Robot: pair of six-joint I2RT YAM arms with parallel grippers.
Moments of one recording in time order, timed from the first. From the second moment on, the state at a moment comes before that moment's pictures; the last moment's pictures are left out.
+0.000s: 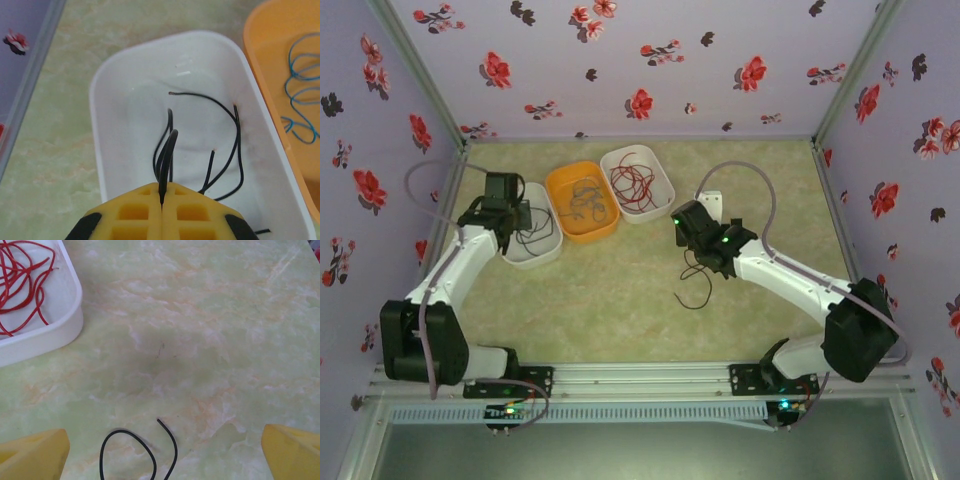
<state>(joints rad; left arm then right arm) -0.15 1.35 1.01 -0.53 -0.29 -0.14 0.73 1.38 0.99 -0.56 0.63 0.52</state>
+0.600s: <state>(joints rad) -0.17 1.63 1.10 -0.58 -0.32 -0.17 0.68 1.39 0.99 -0.60 0.56 0.56</state>
